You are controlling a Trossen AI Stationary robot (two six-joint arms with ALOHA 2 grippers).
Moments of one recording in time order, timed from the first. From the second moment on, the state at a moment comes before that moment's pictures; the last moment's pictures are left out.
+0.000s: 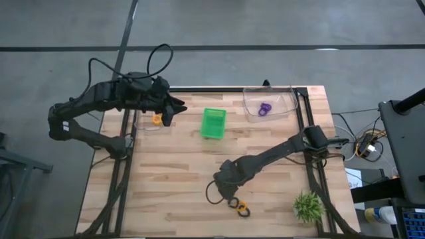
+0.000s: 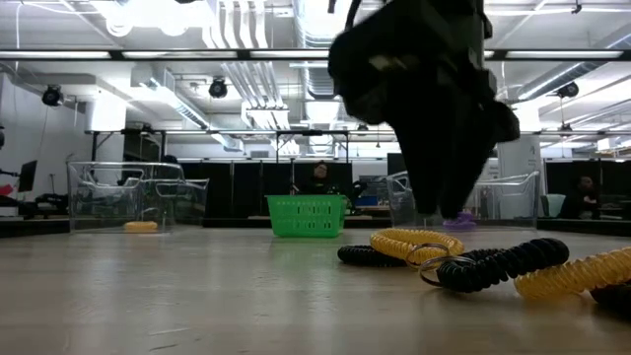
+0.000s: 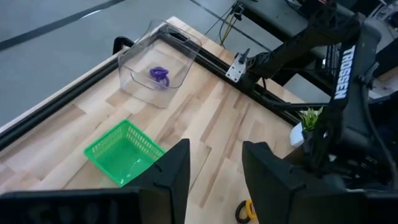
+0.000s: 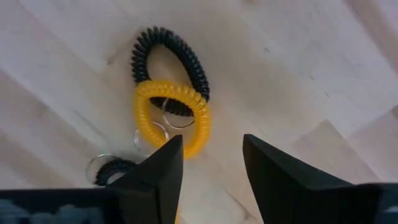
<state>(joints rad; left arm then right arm) 0.17 1.14 1.55 -0.87 -0.04 -0.46 0.34 2.05 1.53 -0.92 -0.05 1.15</state>
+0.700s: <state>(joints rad) 0.17 1.14 1.55 -0.86 -0.04 -0.47 0.33 2.12 1.53 -0.85 -0.09 1.07</state>
